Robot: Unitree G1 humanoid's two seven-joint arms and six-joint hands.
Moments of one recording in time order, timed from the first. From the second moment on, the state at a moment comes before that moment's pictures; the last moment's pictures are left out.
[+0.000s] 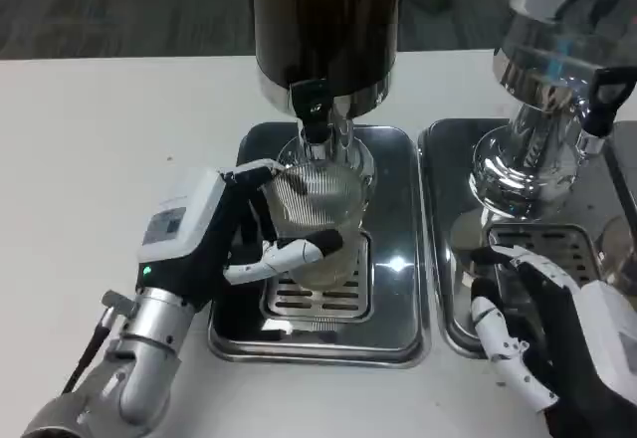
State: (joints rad) left arm -0.48 0.34 -0.39 1.10 0.64 -0.73 0.65; right arm 0.44 -0.17 0.19 -0.28 -0.67 -0.04 -0.24
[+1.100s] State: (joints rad) left arm -0.40 0.44 -0.37 0.99 0.63 -0.78 0.56; right arm 0.41 -0.17 0.20 -0.26 -0.65 -0.04 -0.24
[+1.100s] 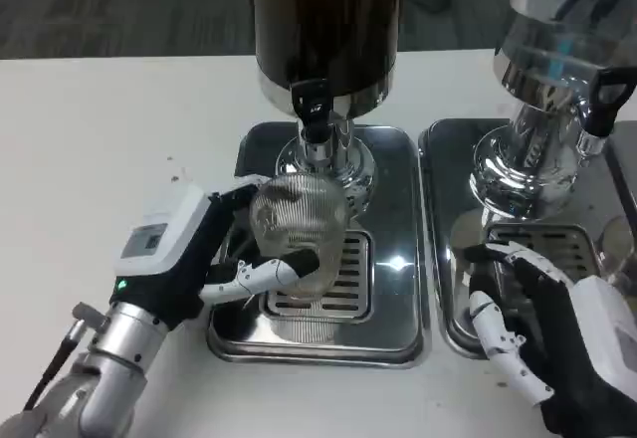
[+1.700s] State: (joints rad) left arm -0.39 0.43 -0.37 0.96 0.64 -0.78 0.58; right arm 0.41 -0.18 0.19 -0.26 -0.64 -0.04 -0.23
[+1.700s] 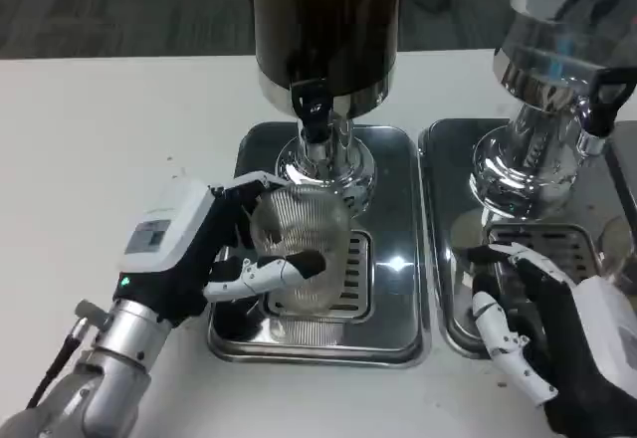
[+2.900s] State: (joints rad) left arm -0.39 0.43 -0.40 0.91 0.73 -0.66 0.67; right arm 0.41 -0.18 0.18 -0.26 -0.64 -0.04 -0.23
